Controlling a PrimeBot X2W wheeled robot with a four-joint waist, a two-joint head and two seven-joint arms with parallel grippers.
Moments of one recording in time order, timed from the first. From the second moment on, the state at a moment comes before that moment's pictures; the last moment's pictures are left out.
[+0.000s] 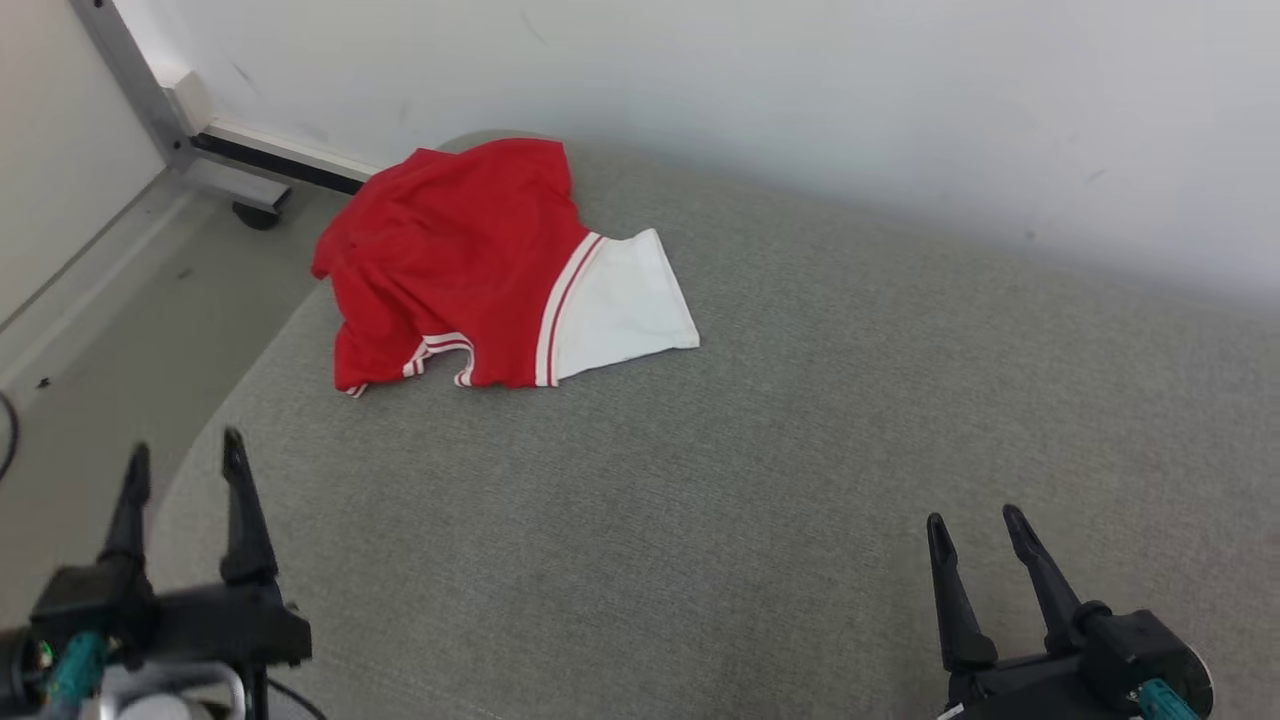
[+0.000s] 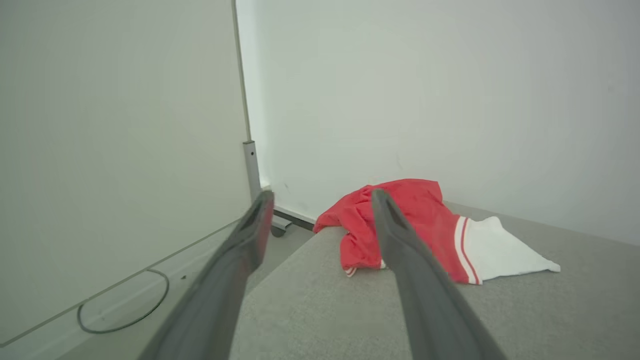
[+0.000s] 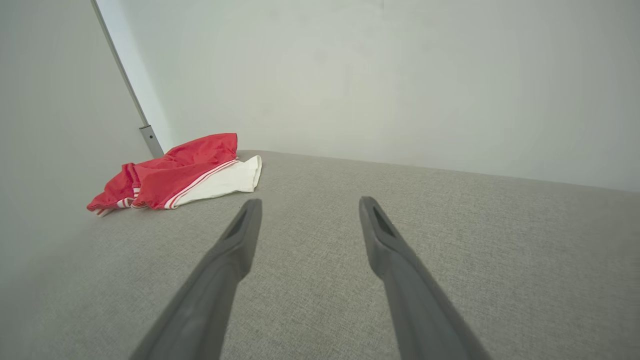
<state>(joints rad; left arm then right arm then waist) -0.18 0.10 0.12 0.22 -0.16 -0.04 -0.26 0.01 -0.11 0.00 0.15 0.15 0.13 -0.26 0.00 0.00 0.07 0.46</state>
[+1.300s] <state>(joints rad) -0.94 0.50 0.18 0.85 -0.24 -0.09 0.10 -0.12 -0.16 -0.07 -0.08 0.13 0.13 -0.26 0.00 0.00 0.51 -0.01</state>
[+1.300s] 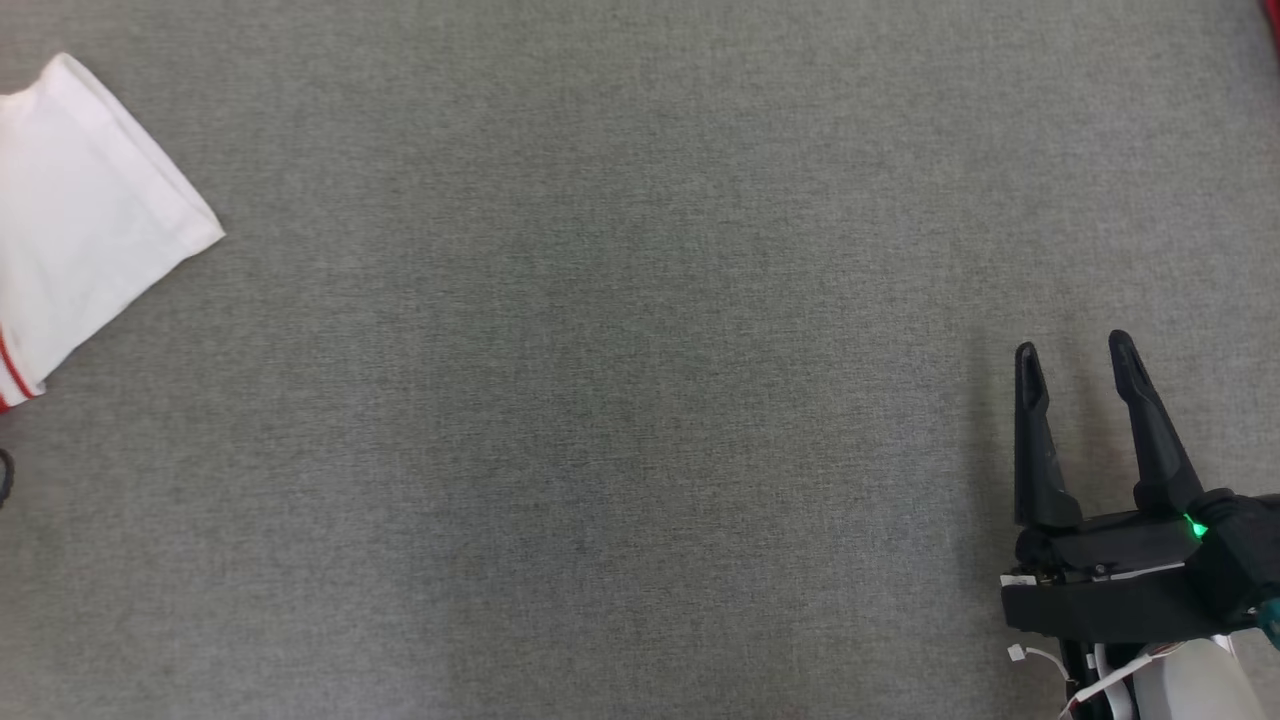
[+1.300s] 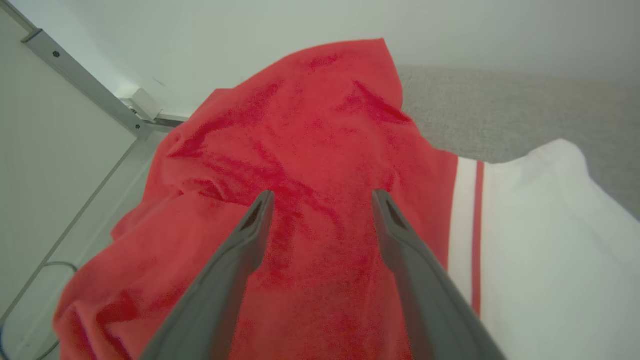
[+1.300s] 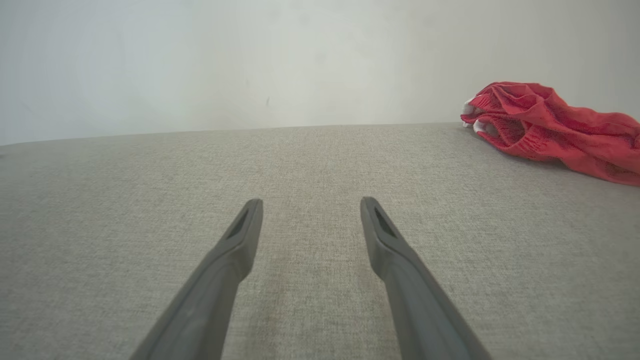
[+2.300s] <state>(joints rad) -1.03 0.51 0.18 1.01 -0.32 -0.05 0.12 -0.12 -0.16 -0.07 -0.08 0.13 0.13 -0.26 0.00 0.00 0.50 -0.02</state>
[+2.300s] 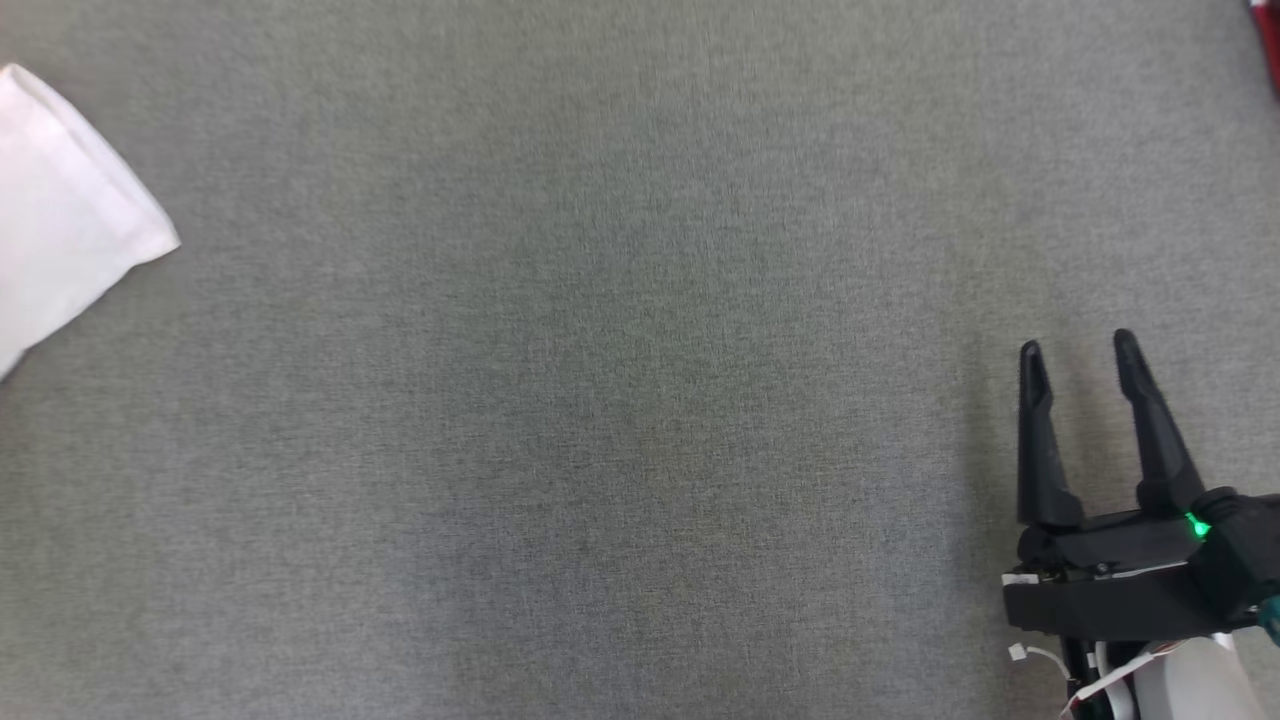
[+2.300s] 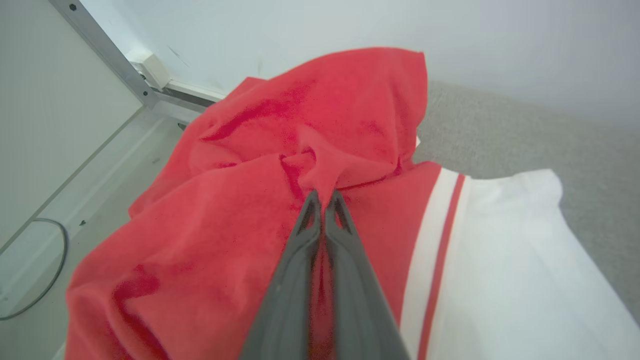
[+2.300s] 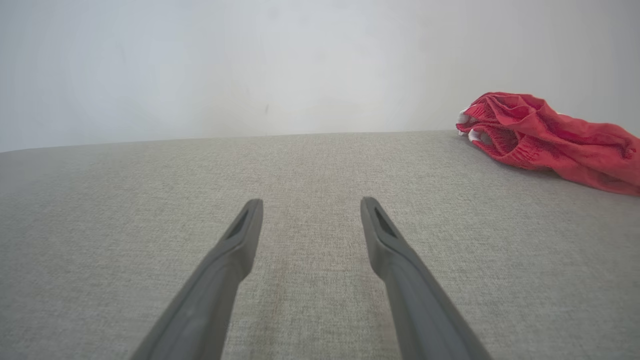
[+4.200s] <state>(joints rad) -0.99 0.07 -0.37 0.40 -0.53 -0.05 0.09 -0.06 -0.05 -0.05 0.08 0.23 0.13 -0.26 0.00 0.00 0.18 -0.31</state>
